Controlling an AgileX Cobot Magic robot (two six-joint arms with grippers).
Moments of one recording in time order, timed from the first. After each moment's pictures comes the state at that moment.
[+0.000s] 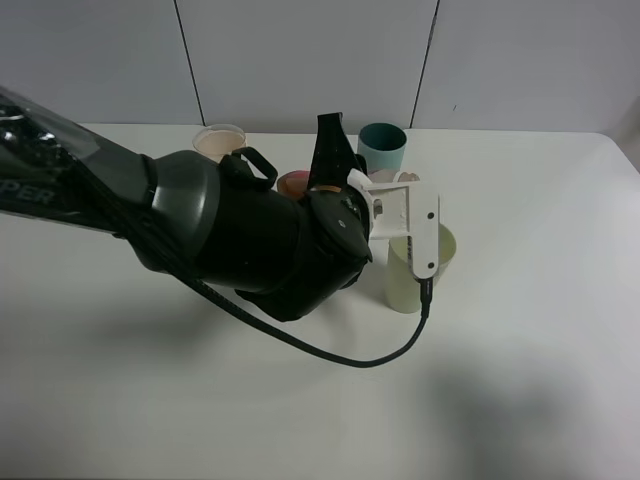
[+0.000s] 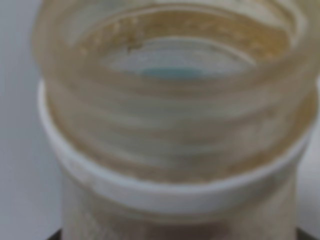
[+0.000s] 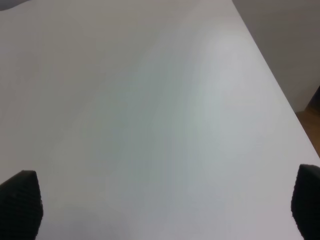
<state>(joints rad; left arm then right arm) -1.10 2.01 -1.11 -1.48 -0.87 2.24 -0.02 0.00 -0.51 -0.15 1.07 0.11</state>
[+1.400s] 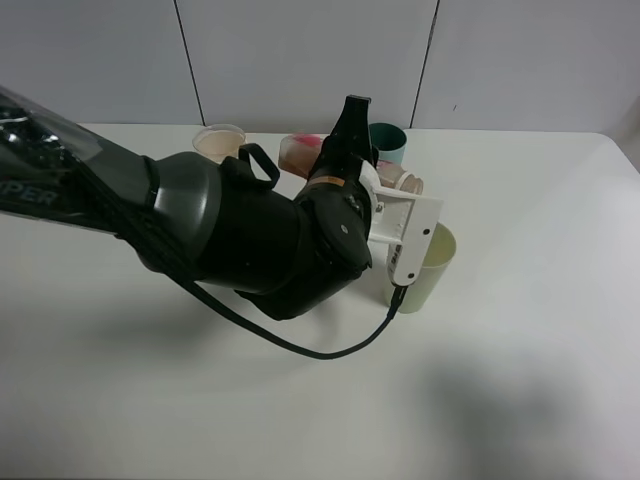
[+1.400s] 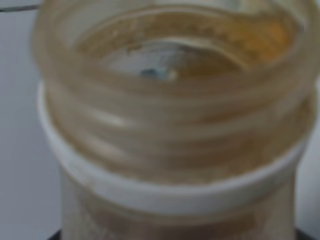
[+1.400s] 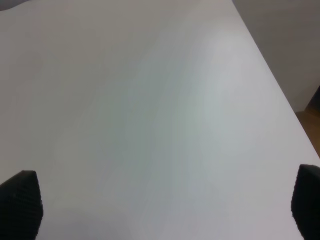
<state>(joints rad) -1.10 2.02 -1.11 -1.37 -0.93 2.47 -0.02 0.00 -0.51 -0.15 1.07 0.11</state>
